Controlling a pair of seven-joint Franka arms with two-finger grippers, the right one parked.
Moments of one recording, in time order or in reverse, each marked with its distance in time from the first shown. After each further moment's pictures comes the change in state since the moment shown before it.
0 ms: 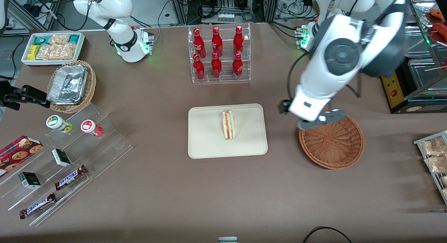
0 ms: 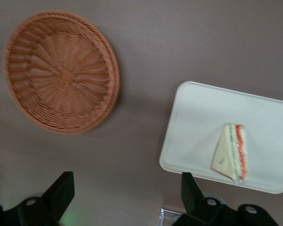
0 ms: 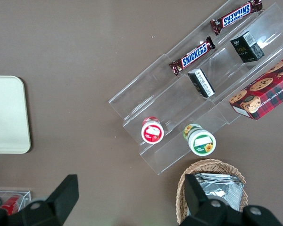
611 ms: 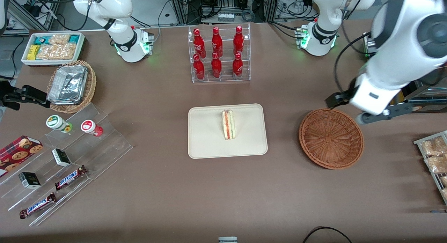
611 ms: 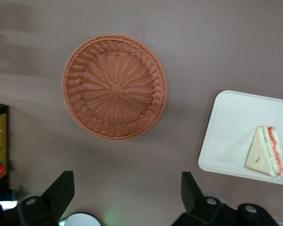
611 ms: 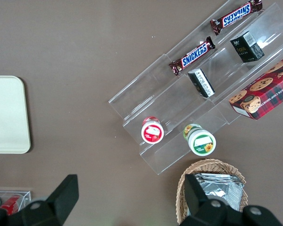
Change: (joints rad) arm 0.194 -0.120 0.002 -0.002 0.023 -0.114 0.251
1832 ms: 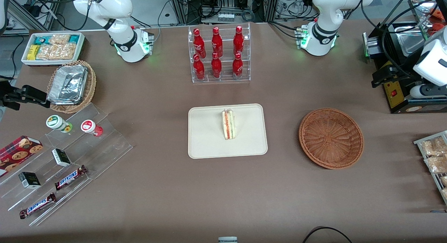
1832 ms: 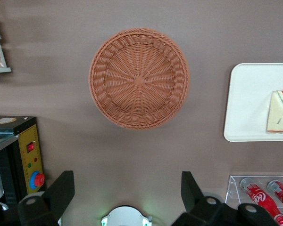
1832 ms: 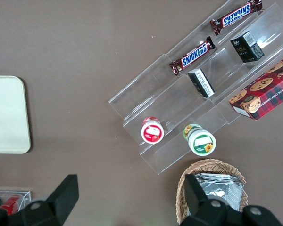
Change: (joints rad) arm 0.225 -0.137 -0.059 -0.081 -0.040 -0.038 0.326
